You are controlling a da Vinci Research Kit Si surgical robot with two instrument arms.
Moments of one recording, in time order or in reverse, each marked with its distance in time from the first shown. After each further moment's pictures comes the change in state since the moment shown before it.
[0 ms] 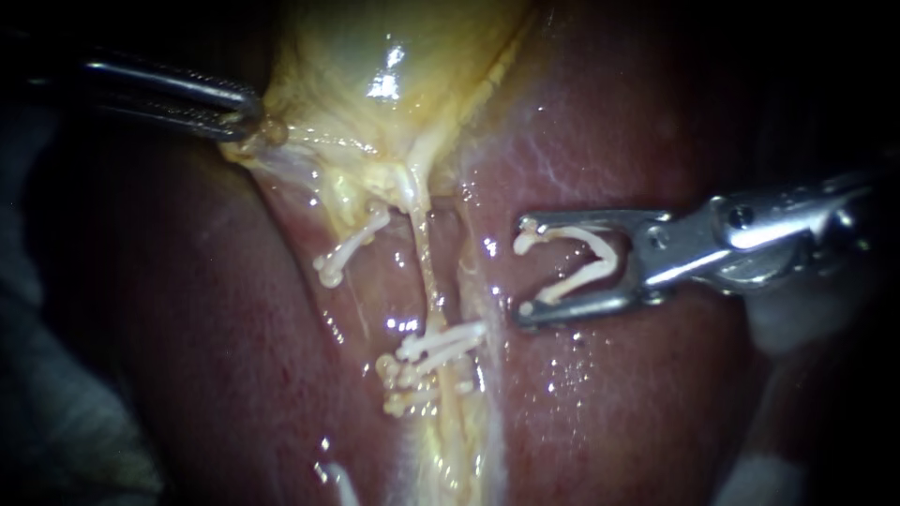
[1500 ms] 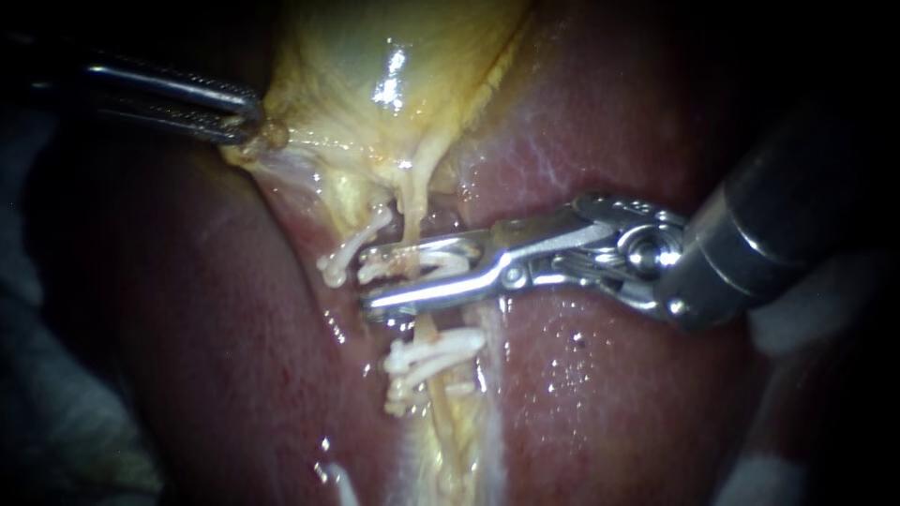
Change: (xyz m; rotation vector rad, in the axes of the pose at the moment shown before) right arm 0.001 0.003 0.009 0.328 0.351 0.483; left arm 0.000 0.000 0.000 0.006 0.002 0.000
